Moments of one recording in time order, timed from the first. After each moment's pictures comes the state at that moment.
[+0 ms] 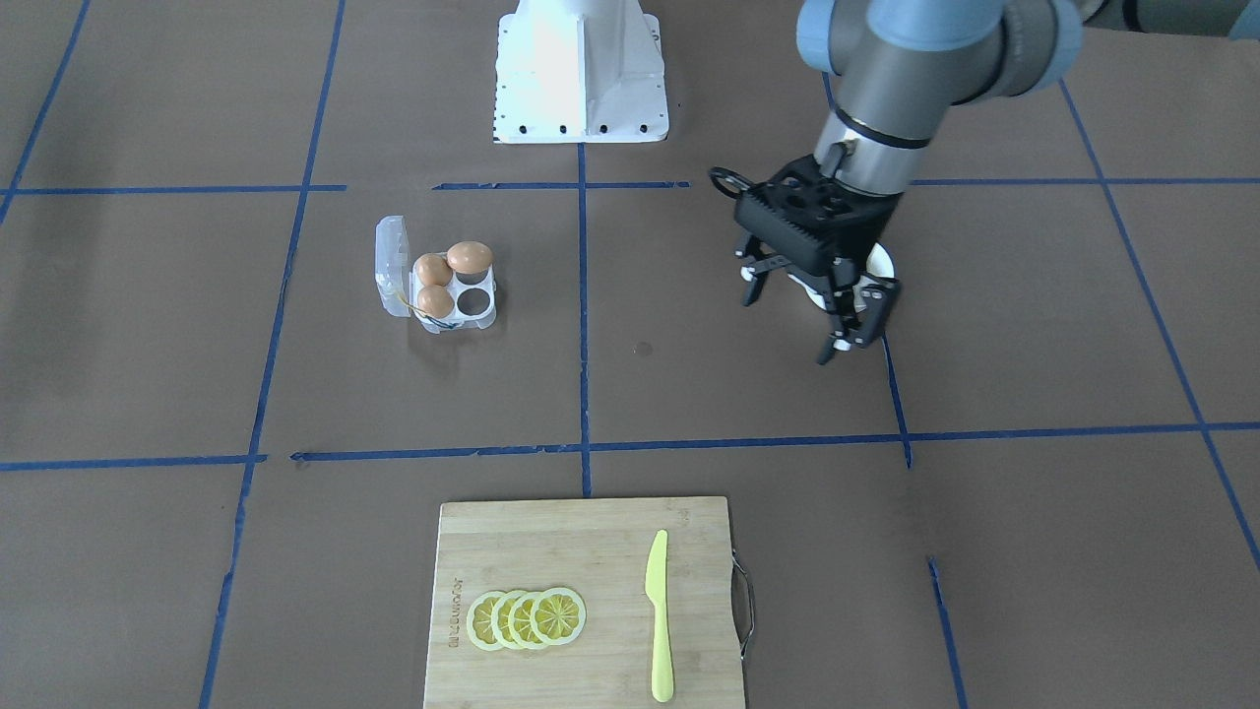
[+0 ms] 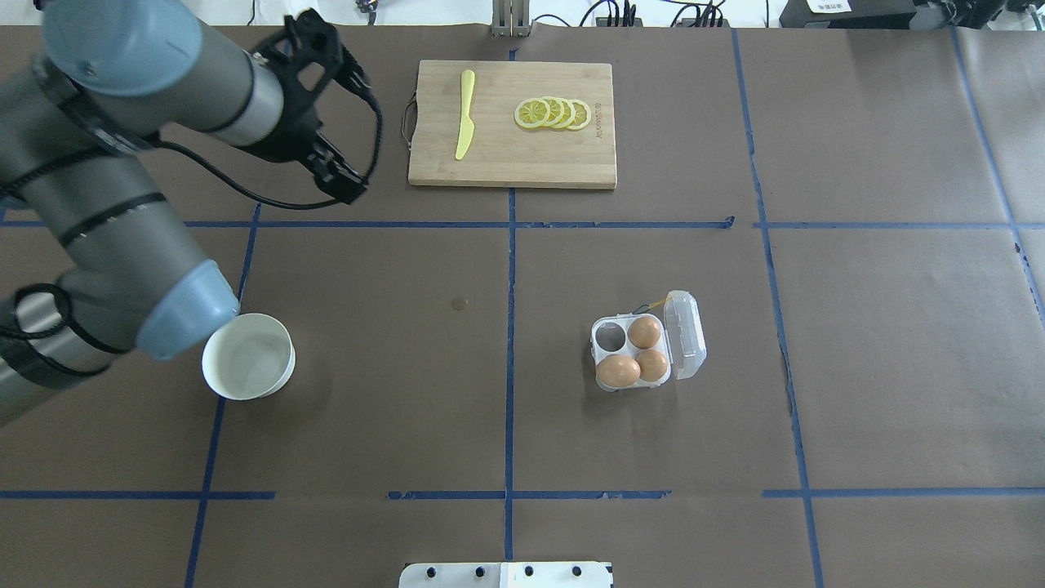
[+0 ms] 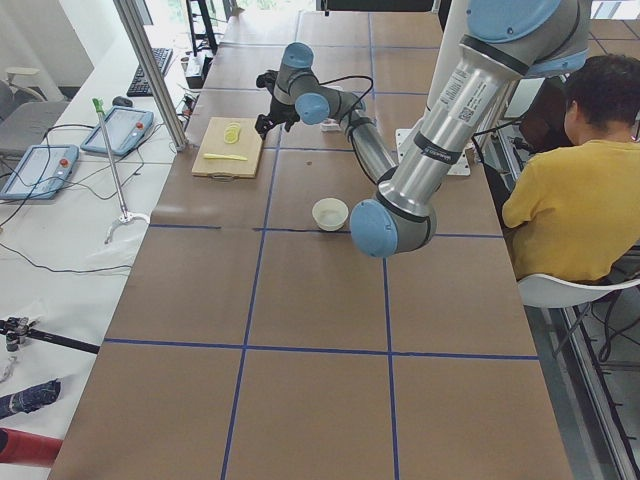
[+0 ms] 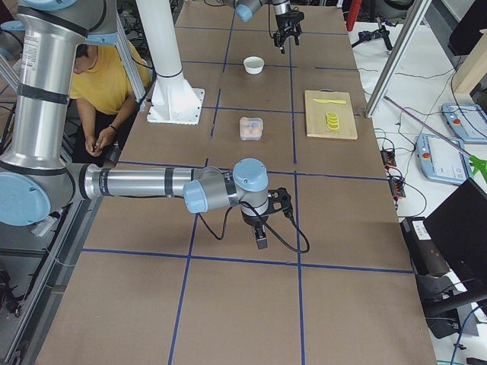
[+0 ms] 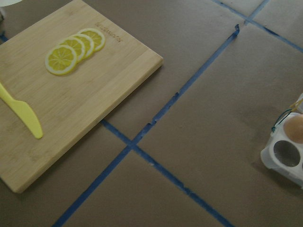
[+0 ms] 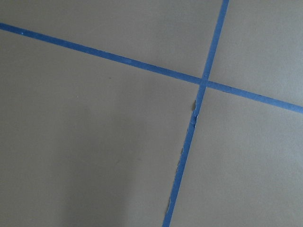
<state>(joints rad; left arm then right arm) -0.88 -2.11 -1.86 -1.65 -1.92 -0.07 1.45 -1.79 1.81 -1.33 2.30 0.01</state>
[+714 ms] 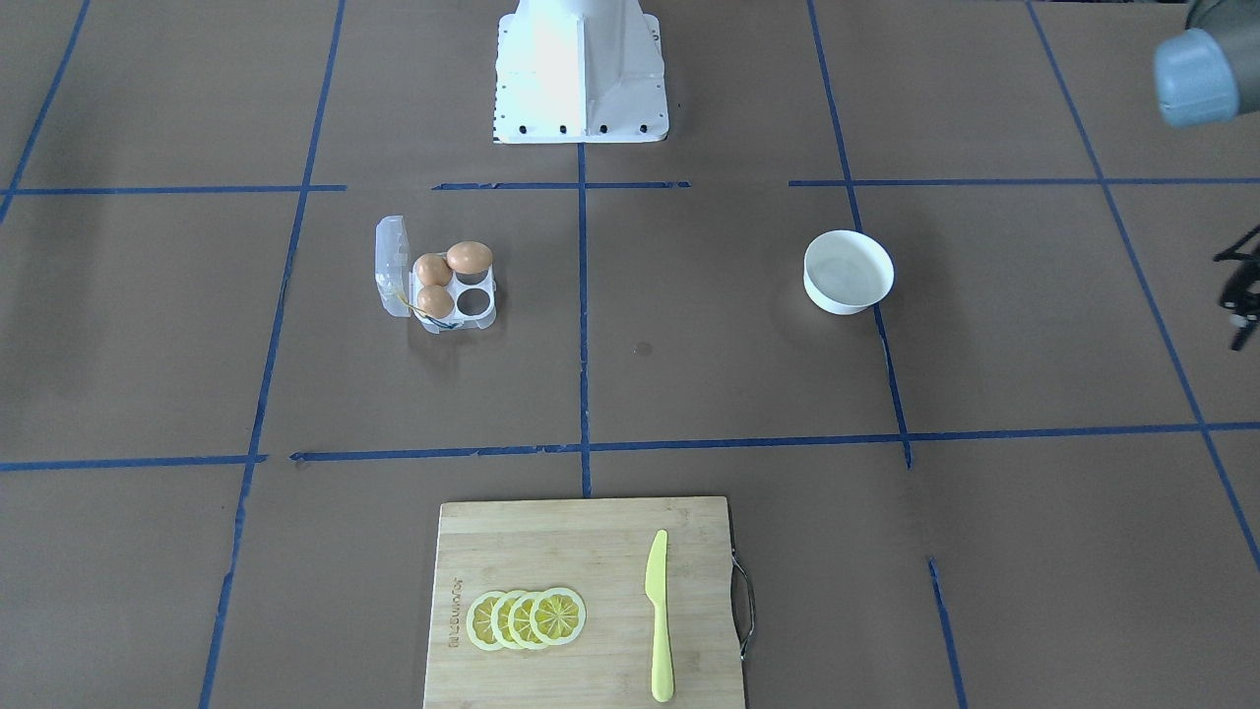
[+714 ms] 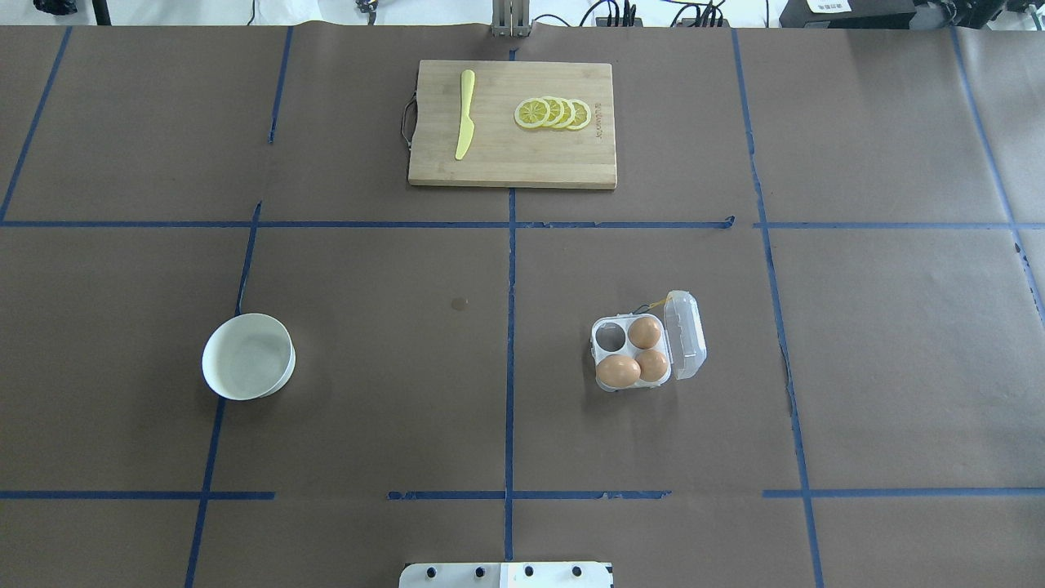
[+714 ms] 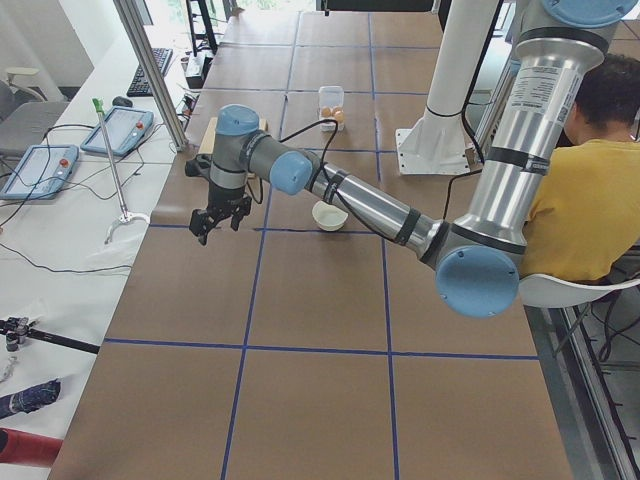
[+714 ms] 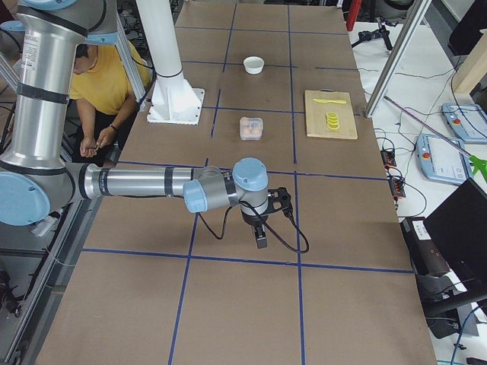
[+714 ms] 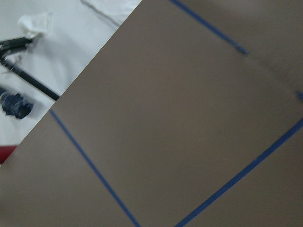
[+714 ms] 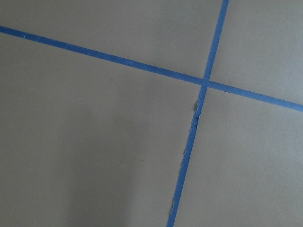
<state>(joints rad) -1.39 -1.80 -1.74 -1.61 -2.03 0.25 1.45 -1.79 1.82 -1.33 2.30 0.04</state>
